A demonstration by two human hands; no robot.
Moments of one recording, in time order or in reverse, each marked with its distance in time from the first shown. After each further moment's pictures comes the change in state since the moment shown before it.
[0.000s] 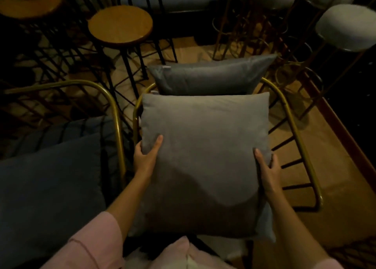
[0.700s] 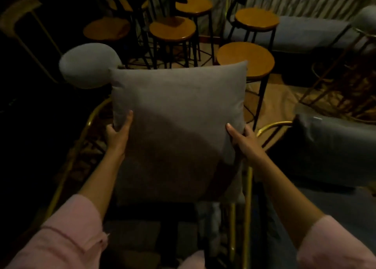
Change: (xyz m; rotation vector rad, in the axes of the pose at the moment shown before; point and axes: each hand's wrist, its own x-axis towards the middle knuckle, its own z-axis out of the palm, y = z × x) left_hand 0.164 0.095 -0.437 -0.264 0.486 0.093; right_hand -0.133 -0.166 0.448 -0.074 -0.735 -0.158
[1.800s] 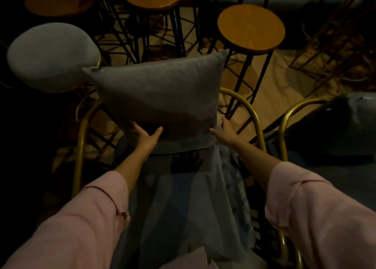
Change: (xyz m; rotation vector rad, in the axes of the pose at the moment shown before) left_hand 0.183 -0.092 0.052 0.530 -0.412 -0.064; right_hand 0.120 0.051 0.162 -0.417 -0.029 0.293
